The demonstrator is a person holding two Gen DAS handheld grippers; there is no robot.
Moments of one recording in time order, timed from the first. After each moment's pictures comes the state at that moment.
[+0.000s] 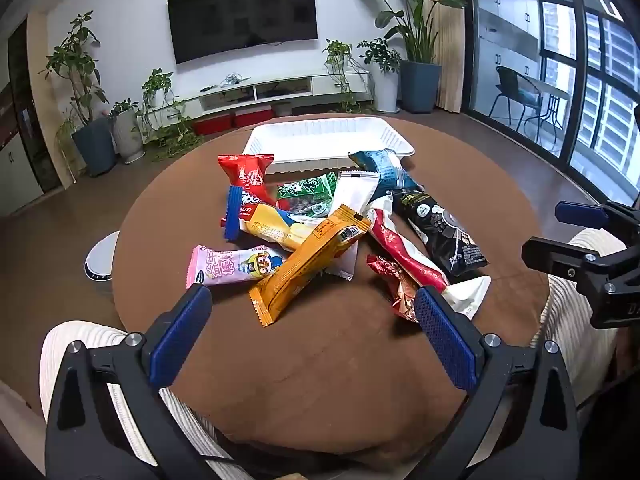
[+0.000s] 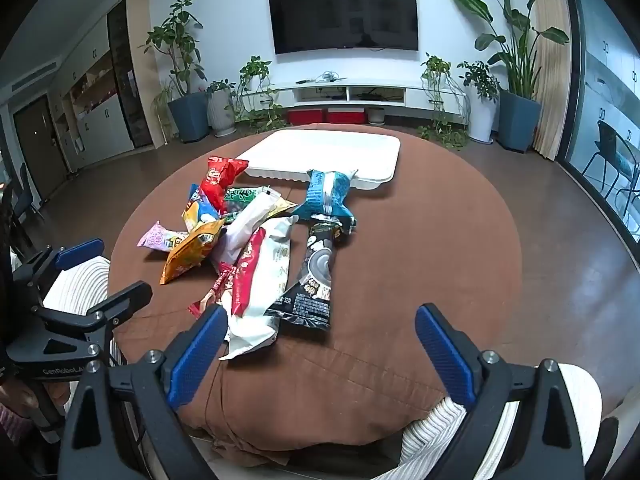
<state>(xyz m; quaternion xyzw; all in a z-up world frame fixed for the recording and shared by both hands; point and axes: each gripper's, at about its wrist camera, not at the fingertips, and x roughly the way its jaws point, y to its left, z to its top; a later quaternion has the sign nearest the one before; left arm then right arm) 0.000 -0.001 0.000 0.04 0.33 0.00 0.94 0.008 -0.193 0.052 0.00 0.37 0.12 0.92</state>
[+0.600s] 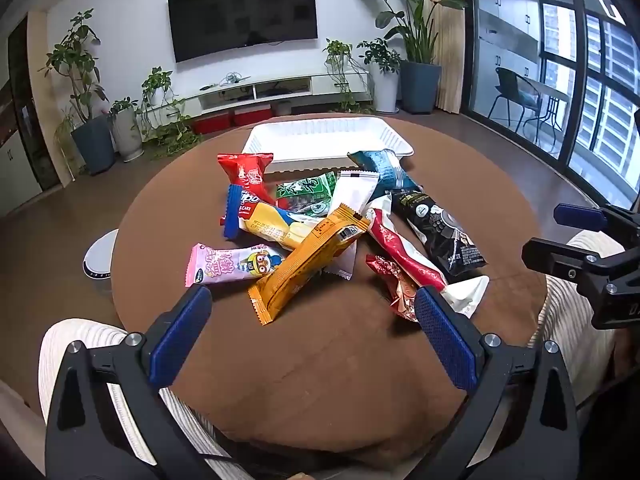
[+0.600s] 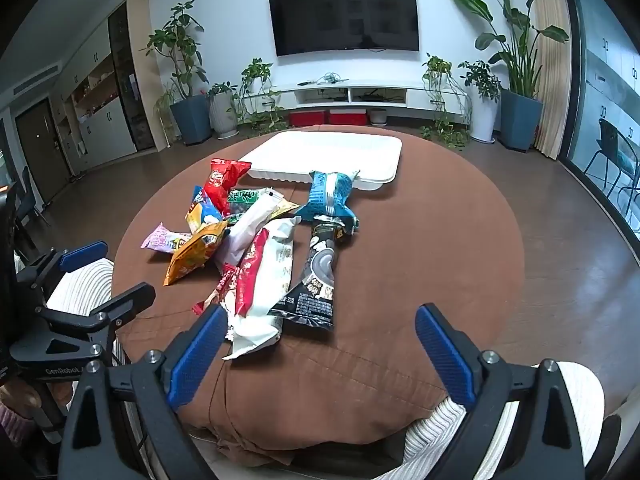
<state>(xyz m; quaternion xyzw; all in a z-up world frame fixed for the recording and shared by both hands) -0.007 -0.008 0.002 0.04 0.33 0.00 0.94 0.005 -0.195 0.053 0.00 0.36 0.13 0.92</state>
